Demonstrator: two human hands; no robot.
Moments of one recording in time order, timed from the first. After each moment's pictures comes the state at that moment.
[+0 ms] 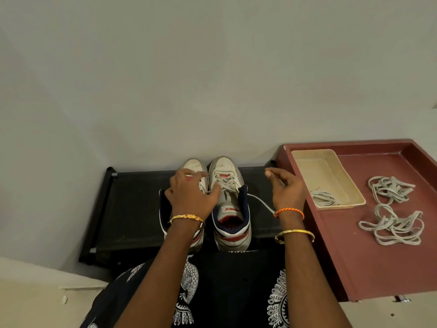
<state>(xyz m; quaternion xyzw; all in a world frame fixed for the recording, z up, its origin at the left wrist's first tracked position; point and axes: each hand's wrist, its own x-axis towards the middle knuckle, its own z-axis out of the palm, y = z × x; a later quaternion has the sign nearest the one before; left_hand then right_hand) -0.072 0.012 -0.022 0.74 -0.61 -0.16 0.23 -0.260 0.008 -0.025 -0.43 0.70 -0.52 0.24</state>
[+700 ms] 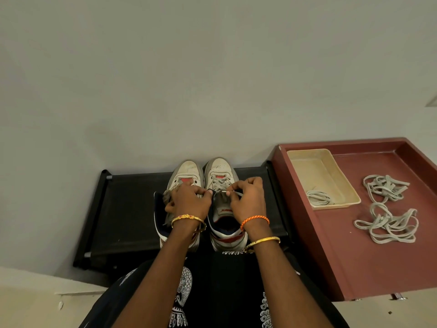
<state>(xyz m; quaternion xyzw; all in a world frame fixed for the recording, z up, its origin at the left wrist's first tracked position) -0.083 0.009 -0.025 0.77 -0.52 -0.29 0.24 -0.206 0.017 -0.031 -0.56 0.72 -0.33 0.24</state>
